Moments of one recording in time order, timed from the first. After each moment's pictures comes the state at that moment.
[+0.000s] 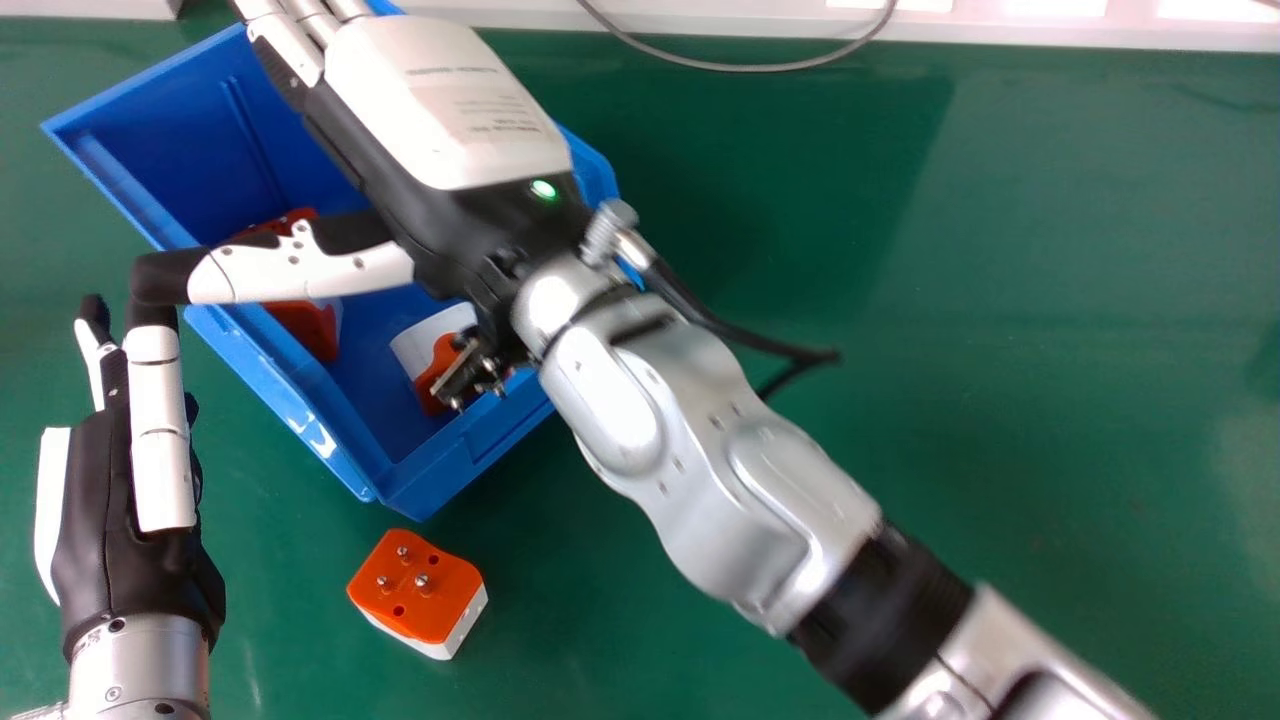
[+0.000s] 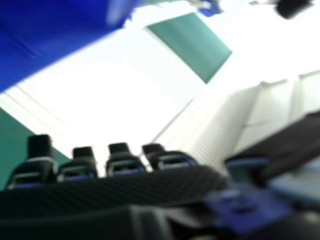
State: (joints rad) left arm 0.30 0.05 0.27 -0.43 -0.12 0.22 0.07; right arm -0.67 0.09 0.65 0.20 -0.76 0.13 -0.11
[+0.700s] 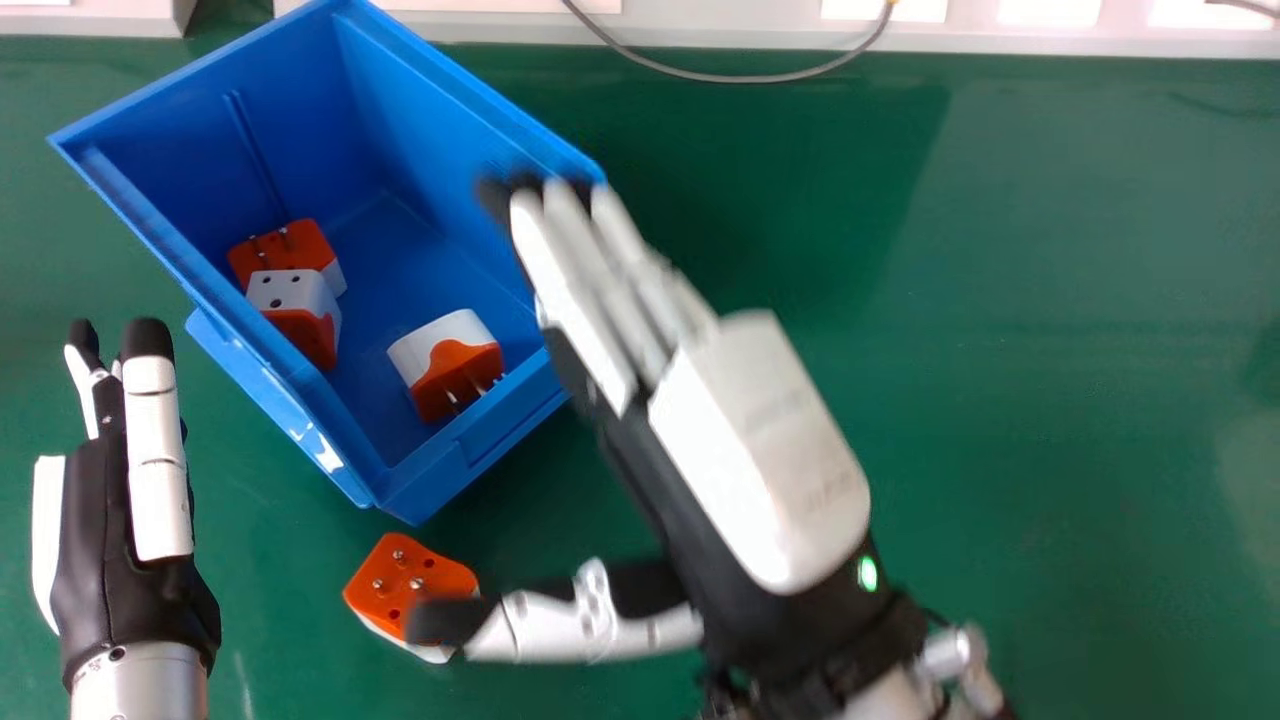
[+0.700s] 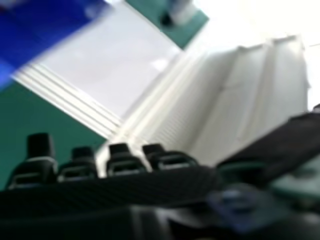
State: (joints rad) left arm 0.32 0.04 0.26 -0.33 -0.11 0.08 0.06; right arm 0.17 -0.28 0.63 -0.35 -0.93 -0.17 -0.32
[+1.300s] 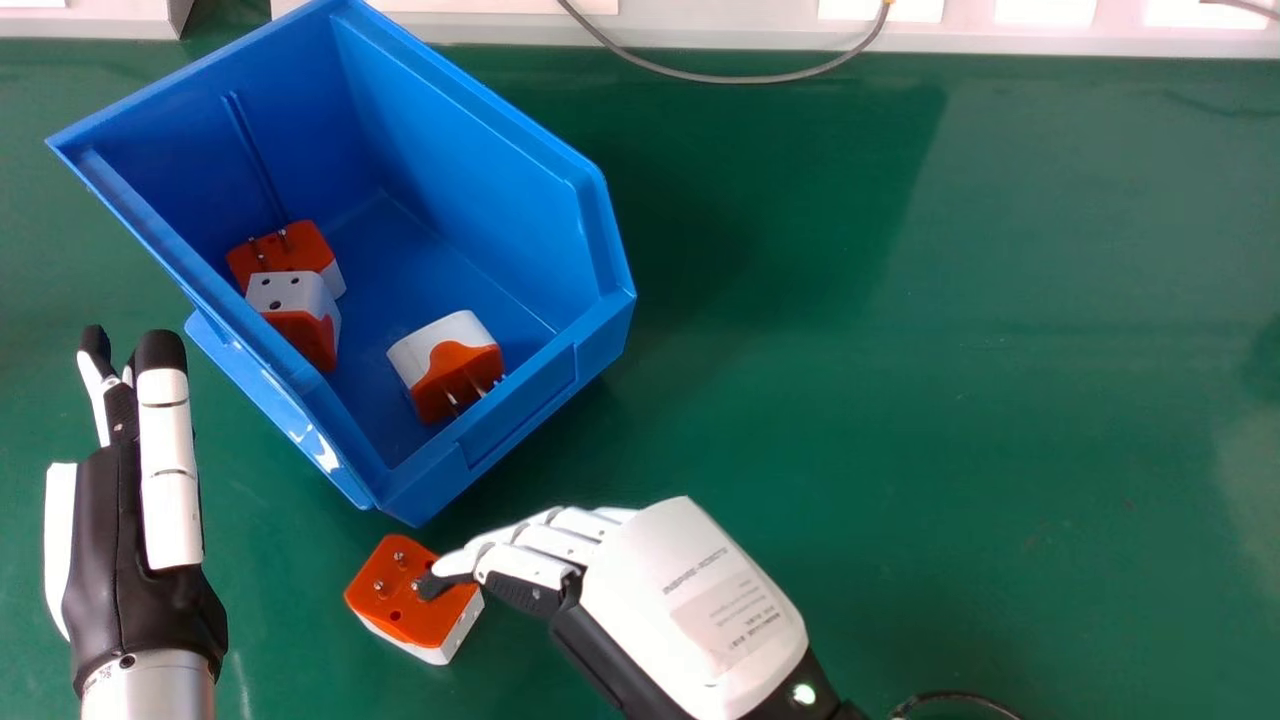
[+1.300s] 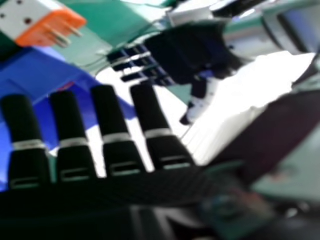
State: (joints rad) left arm 0.32 0.04 0.26 -0.28 -0.09 0.03 0.06; right arm 0.17 -0.29 0.68 -0.16 -0.99 -0.25 -0.24
